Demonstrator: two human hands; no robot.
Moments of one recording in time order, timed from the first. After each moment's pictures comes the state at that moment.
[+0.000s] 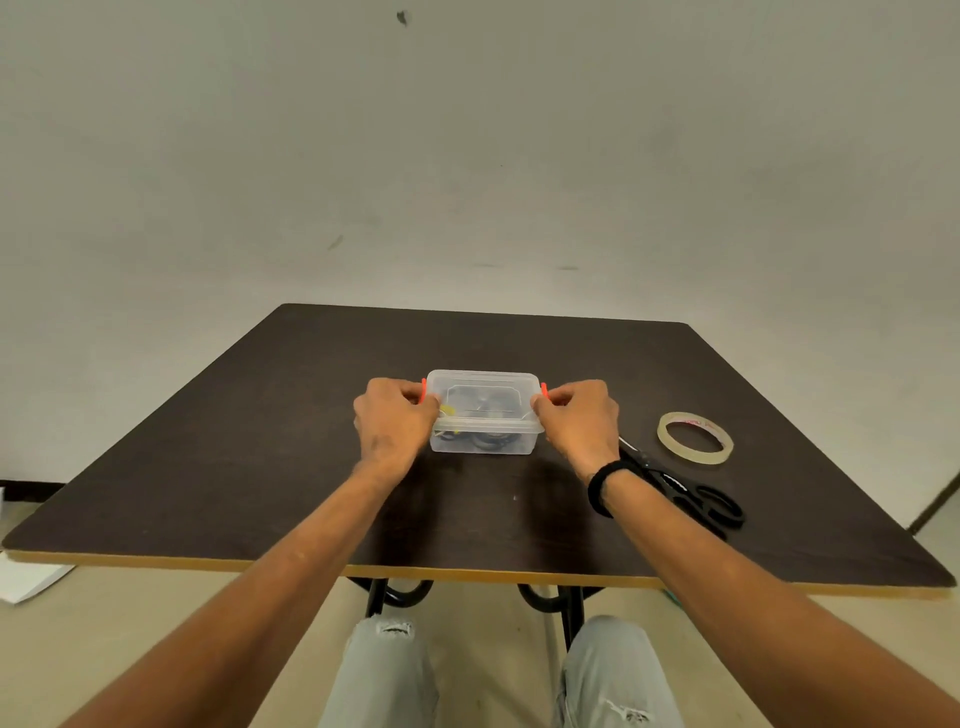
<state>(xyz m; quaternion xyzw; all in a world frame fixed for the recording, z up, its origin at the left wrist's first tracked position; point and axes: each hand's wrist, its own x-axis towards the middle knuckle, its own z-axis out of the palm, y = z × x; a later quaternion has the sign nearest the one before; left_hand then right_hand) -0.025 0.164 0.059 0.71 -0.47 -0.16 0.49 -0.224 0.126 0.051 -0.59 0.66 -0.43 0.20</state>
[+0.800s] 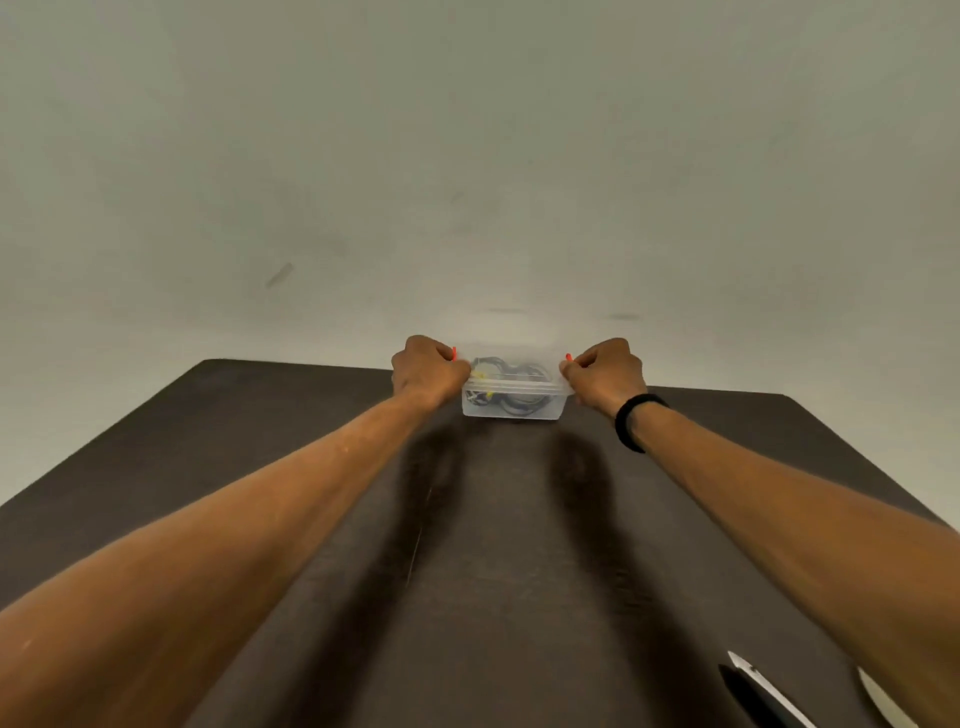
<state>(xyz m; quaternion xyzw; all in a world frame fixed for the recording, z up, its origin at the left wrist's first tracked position) 0.003 -0.169 0.069 0.70 -0.51 -0.21 0.46 -0.211 -0.212 0.068 -0.60 0.65 -0.40 0.21</state>
